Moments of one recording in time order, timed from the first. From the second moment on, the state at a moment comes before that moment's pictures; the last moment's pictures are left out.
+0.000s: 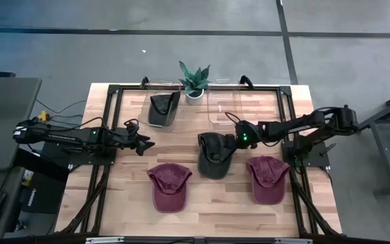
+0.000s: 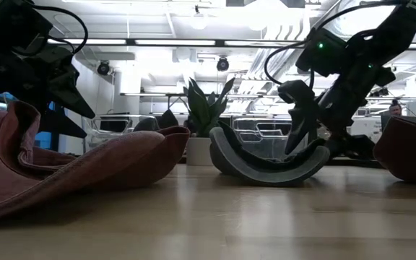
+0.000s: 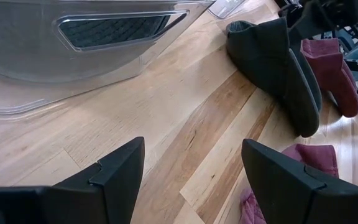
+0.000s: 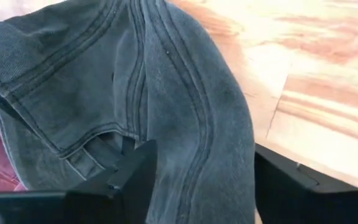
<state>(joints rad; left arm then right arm) -0.03 0.48 0.15 -0.21 -0.25 -0.87 -0.17 1.42 0.48 0.07 -0.13 1.28</state>
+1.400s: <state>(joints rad) -0.03 0.48 0.15 -0.21 -0.25 -0.87 -0.16 1.35 0.48 0.13 -0.27 0.97</state>
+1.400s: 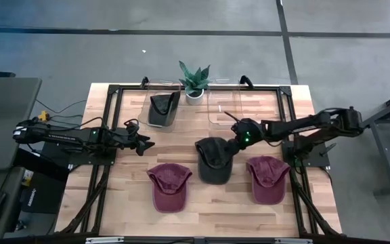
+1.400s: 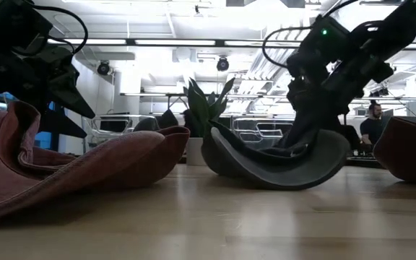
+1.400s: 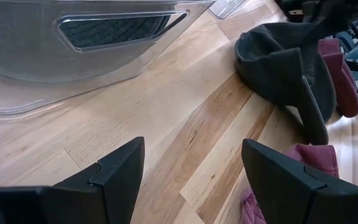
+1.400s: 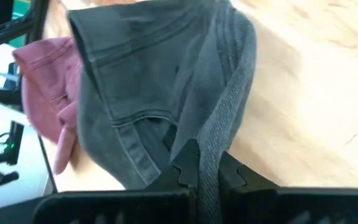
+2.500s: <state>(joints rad) -0.03 0.48 0.15 -0.21 -0.25 -0.87 -0.09 1.01 0.48 0.03 -0.27 0.89</state>
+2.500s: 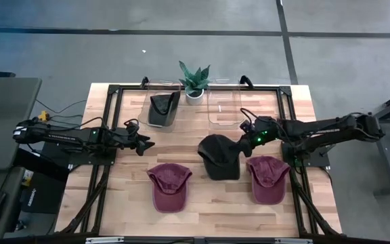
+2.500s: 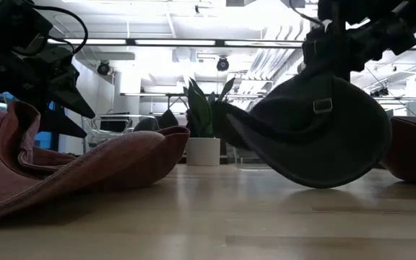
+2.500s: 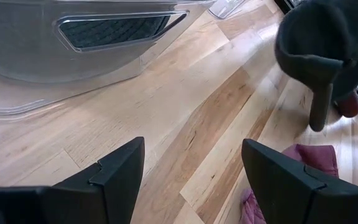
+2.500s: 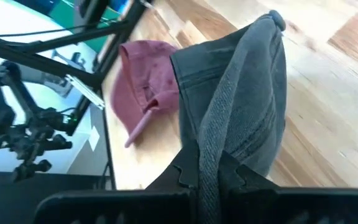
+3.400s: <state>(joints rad) -0.03 0.48 0.15 -0.21 -0.25 -0.87 -0.11 0.98 0.75 -0.15 -0.26 0.70</state>
